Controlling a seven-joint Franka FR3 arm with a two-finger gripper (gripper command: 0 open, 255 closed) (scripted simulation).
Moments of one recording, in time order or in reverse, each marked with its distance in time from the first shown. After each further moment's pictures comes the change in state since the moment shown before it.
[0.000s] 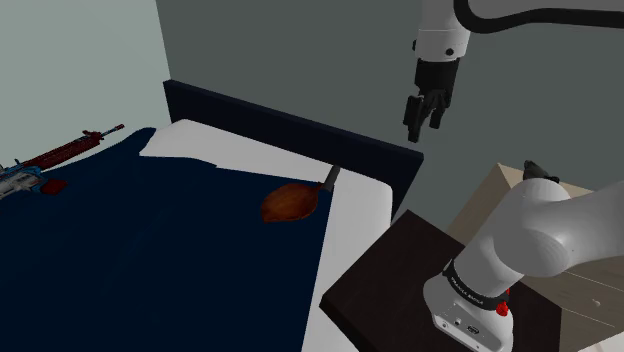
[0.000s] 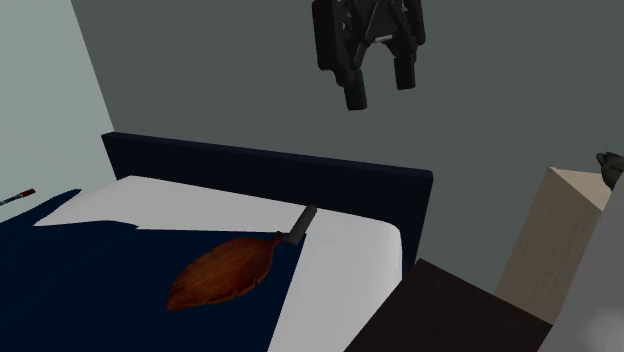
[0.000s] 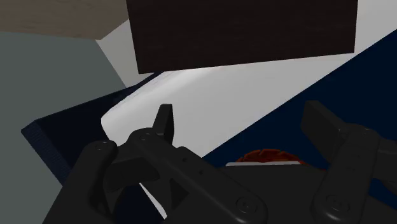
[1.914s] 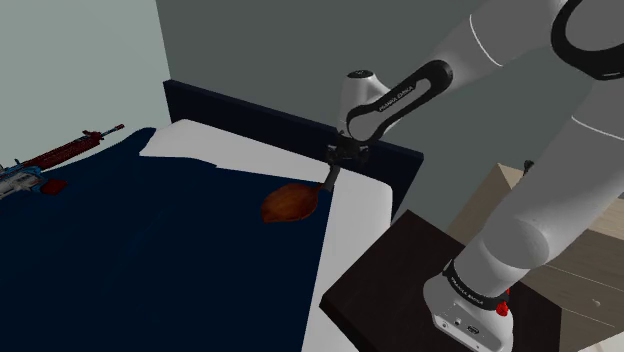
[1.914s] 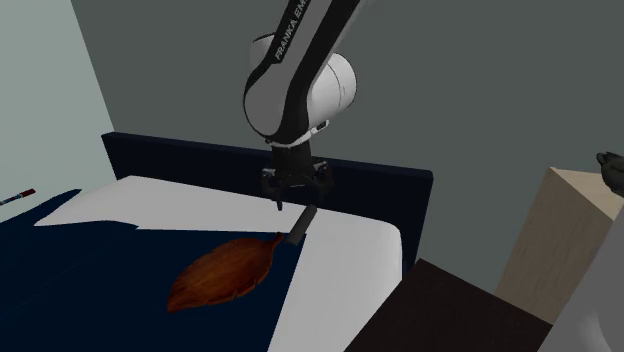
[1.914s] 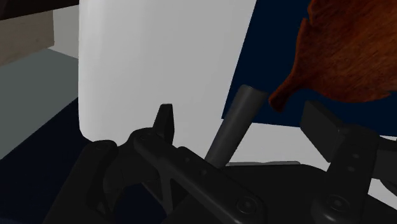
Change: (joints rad) arm -0.220 0.810 0.047 -0.030 -0.164 1.040 0.728
